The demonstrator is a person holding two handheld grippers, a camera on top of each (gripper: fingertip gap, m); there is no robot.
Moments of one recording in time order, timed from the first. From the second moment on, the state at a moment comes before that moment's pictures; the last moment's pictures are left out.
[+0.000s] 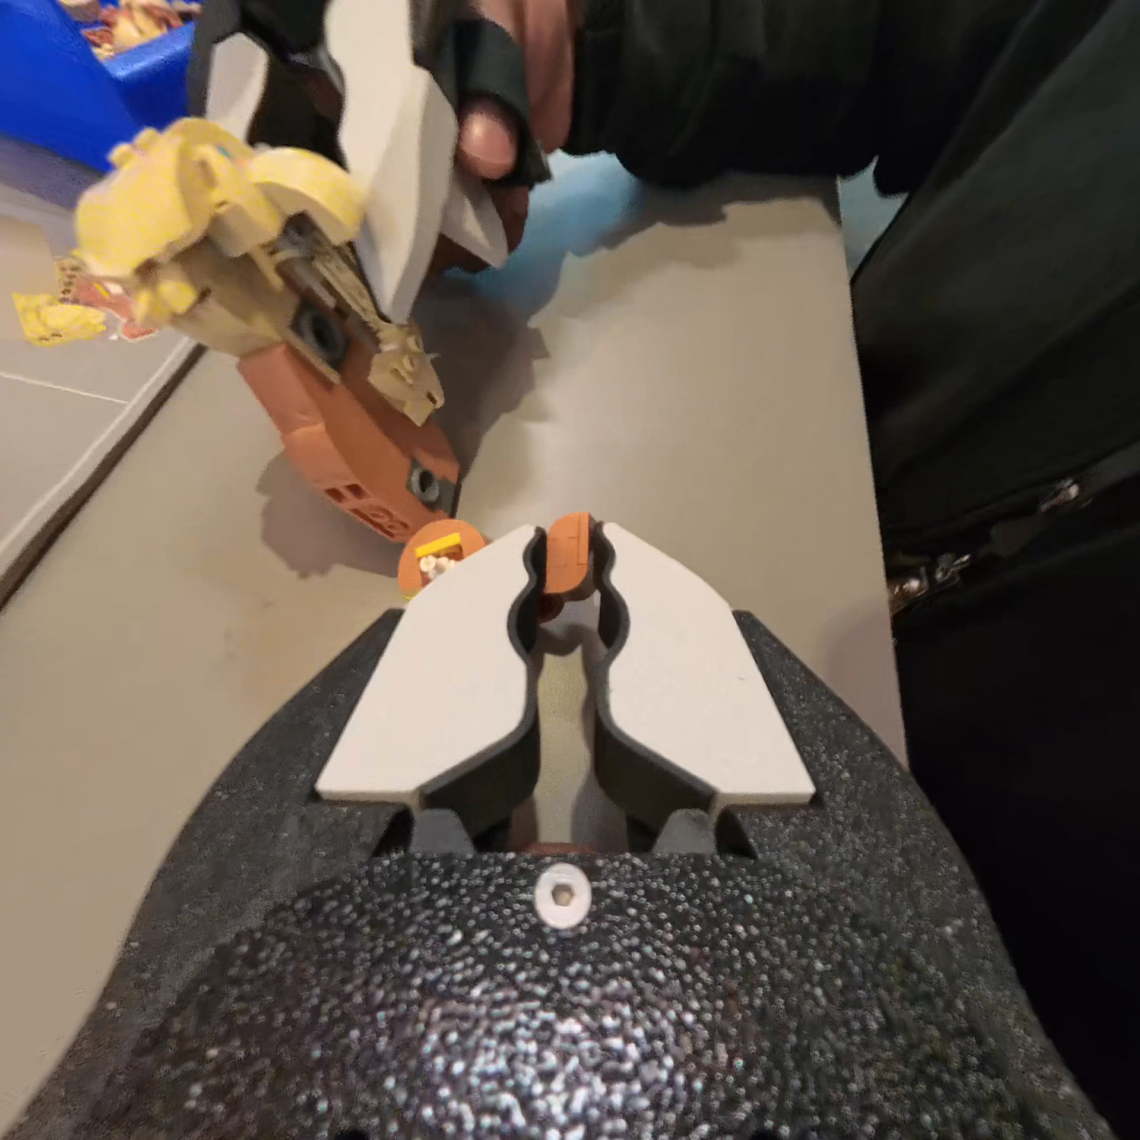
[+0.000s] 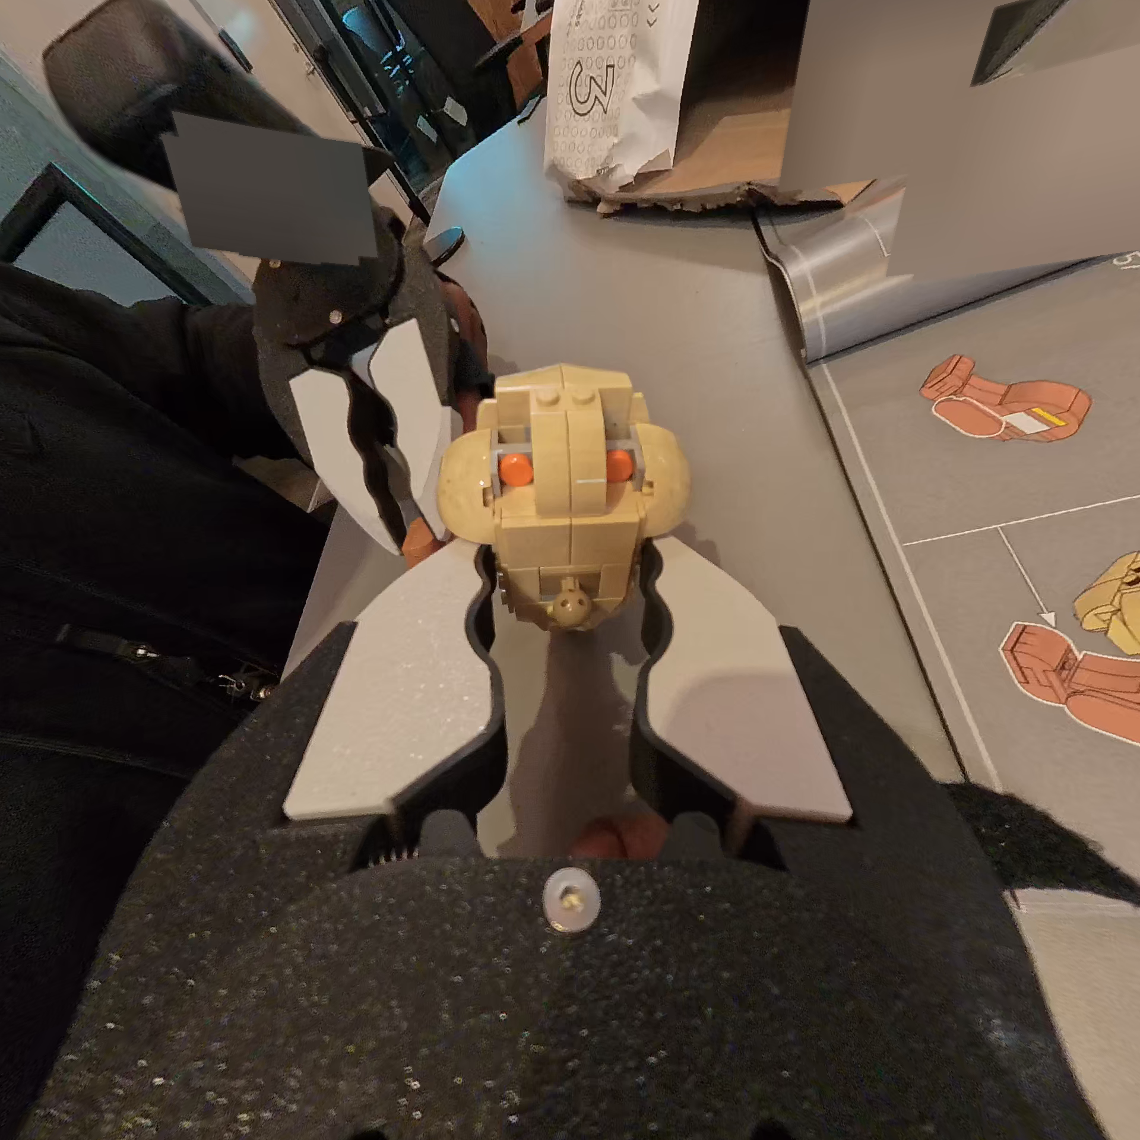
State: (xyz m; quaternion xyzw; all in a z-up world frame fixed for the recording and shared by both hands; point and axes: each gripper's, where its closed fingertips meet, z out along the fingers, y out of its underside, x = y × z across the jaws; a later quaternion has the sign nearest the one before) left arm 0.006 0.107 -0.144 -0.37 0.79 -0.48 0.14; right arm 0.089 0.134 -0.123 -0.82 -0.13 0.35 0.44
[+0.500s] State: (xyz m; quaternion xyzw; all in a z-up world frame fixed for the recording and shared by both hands) left arm 0.010 0.108 -0.084 -0.39 0.61 -0.70 0.00; right arm 0.083 0.127 -0.123 -0.81 -0.15 0.38 0.42
